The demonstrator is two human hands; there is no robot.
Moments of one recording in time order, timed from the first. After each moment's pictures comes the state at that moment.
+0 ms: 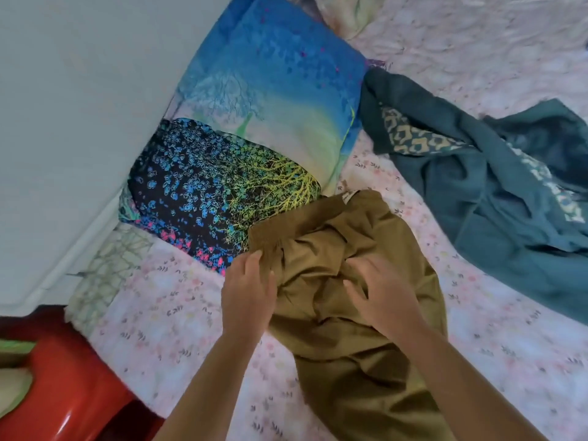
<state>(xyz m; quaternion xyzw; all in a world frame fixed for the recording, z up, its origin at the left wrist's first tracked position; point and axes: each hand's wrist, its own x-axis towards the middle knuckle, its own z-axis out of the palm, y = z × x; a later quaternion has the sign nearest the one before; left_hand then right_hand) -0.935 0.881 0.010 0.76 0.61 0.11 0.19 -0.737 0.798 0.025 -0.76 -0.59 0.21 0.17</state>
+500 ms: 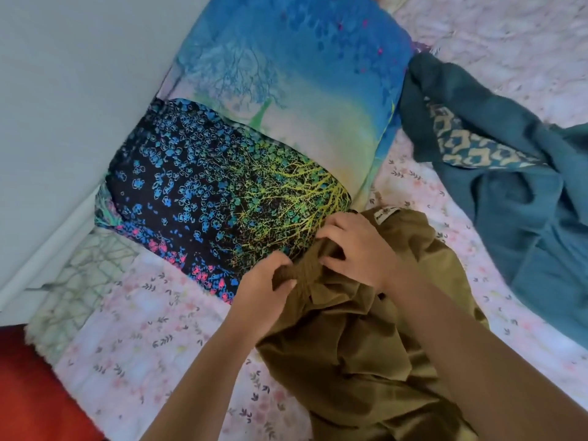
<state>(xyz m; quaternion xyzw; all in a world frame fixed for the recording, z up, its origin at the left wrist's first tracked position) -0.926 0.963 -0.005 0.69 0.57 0.05 0.43 -0.731 0.961 -0.047 -0.61 -0.75 0.23 0.07</state>
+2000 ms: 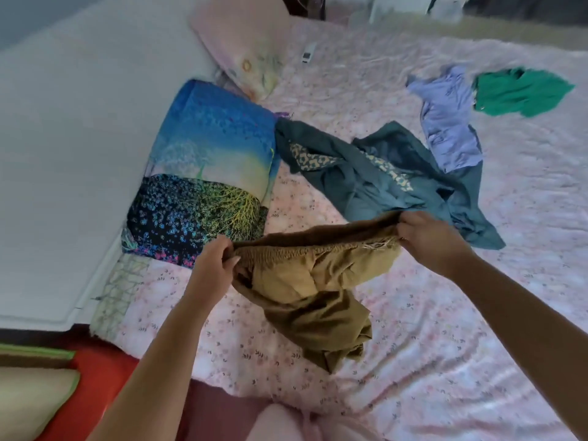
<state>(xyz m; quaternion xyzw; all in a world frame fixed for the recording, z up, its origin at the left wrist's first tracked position) -0.944 0.801 0.237 0.82 0.47 0.11 0.30 -0.621 0.612 0.243 -0.77 -0.64 0.00 0.05</state>
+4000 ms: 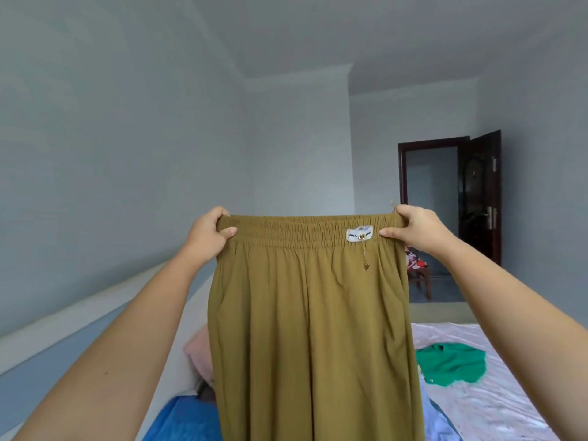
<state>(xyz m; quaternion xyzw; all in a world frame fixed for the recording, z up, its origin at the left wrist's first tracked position) -0.788 0.908 0.726 0.83 0.22 0.45 0.25 -0.547 0.645 0.716 -0.80 -0.41 -0.15 0.42</state>
